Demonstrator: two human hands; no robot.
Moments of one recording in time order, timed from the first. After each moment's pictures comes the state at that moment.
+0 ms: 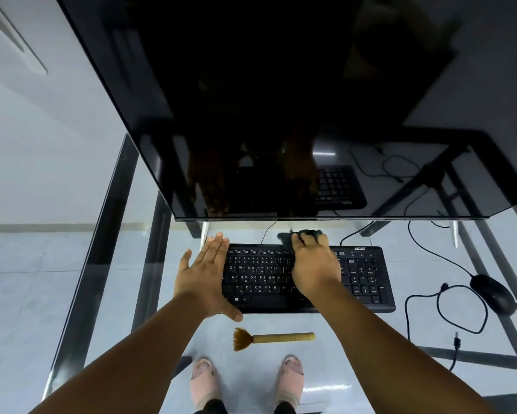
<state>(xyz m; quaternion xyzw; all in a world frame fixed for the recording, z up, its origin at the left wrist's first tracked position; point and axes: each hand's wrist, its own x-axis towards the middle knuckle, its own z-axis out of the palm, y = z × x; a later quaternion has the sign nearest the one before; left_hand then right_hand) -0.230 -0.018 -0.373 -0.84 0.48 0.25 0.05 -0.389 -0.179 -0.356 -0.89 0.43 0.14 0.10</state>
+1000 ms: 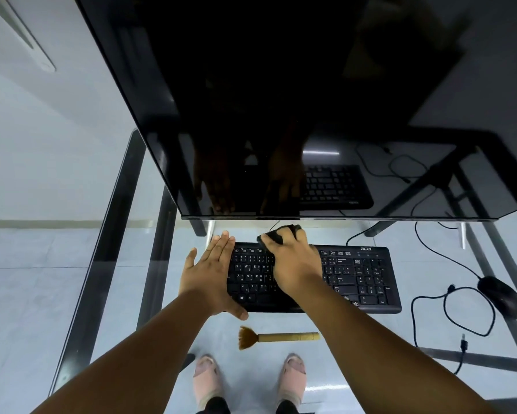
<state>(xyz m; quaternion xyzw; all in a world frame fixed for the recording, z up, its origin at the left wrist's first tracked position) -0.228 -0.017 -0.369 -0.84 0.47 0.26 0.03 -0.357 -0.159 -0.355 -0.92 0.35 0.14 0.10</state>
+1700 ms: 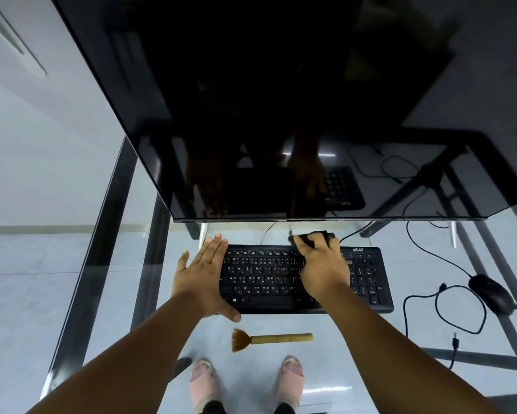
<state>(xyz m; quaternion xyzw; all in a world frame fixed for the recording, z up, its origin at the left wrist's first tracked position) -0.228 -0.016 -0.371 -0.84 0.47 0.26 0.01 -0.407 -0.188 -0.357 -0.88 0.45 0.12 0.12</state>
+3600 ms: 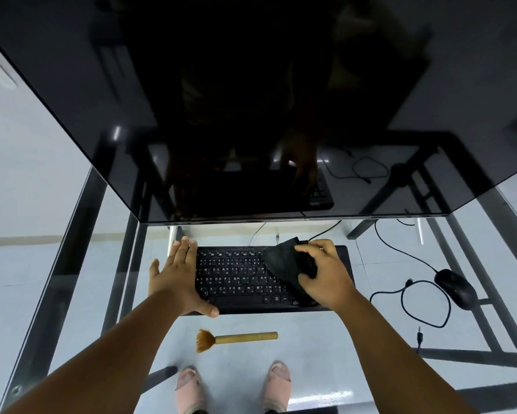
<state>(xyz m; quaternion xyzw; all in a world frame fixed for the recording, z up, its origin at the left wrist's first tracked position) -0.254 -0.039 -0.363 -0.87 0.41 0.27 0.08 -0.493 -0.223 -0.351 -0.82 0.43 -0.04 0.38</state>
